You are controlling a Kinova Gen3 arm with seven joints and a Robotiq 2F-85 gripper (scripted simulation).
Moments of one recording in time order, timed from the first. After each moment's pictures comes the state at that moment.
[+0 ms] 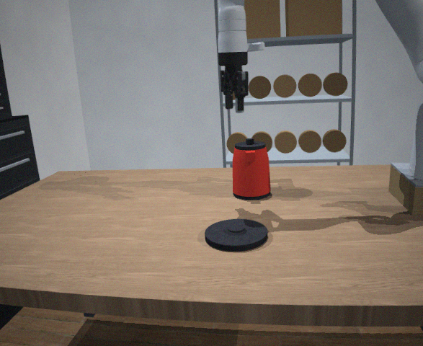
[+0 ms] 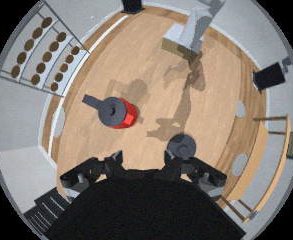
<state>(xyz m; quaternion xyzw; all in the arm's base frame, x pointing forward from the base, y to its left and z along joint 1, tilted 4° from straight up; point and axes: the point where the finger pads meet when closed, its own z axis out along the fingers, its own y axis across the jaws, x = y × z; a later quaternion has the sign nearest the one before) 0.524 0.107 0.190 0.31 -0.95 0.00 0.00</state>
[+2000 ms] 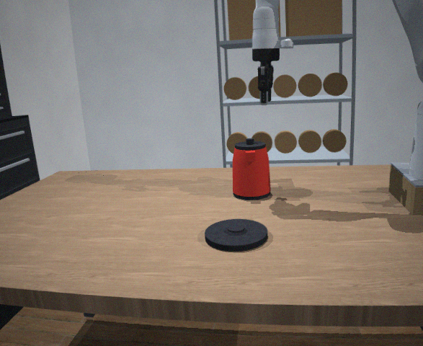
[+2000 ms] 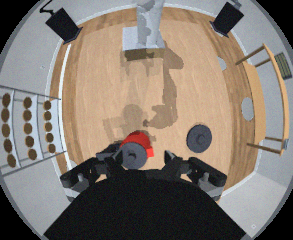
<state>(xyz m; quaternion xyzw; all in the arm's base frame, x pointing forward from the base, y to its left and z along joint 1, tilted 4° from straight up) 0.456 0.007 0.198 0.02 -1.00 0.00 0.00</state>
